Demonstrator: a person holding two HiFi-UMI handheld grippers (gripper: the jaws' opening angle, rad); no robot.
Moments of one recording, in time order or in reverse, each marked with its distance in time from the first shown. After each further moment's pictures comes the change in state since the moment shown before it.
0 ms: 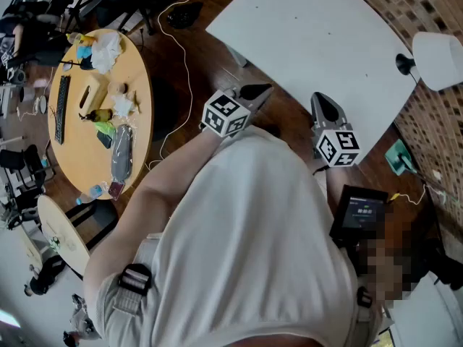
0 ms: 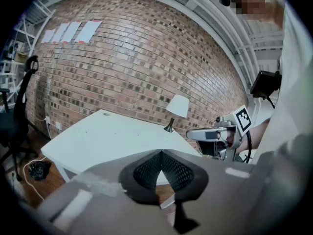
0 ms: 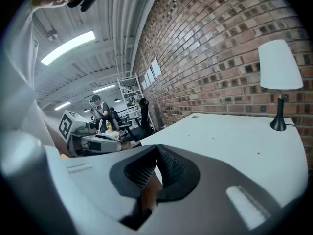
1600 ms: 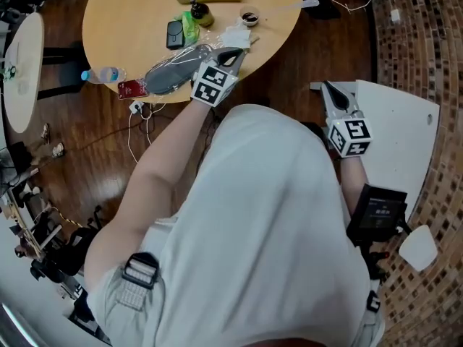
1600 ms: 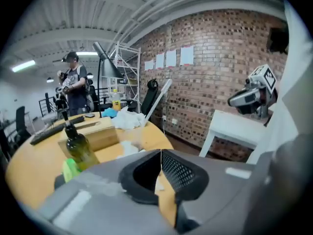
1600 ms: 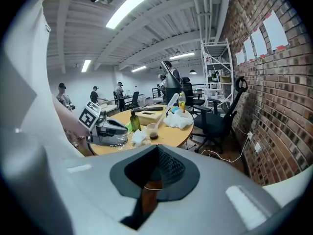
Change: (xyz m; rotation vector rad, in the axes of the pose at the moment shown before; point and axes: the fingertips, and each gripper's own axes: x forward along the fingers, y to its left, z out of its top) left arm -0.424 0.282 -0.138 -0.250 -0.044 0.966; right arm 0.294 0.342 0.015 -0.560 0.367 0.694
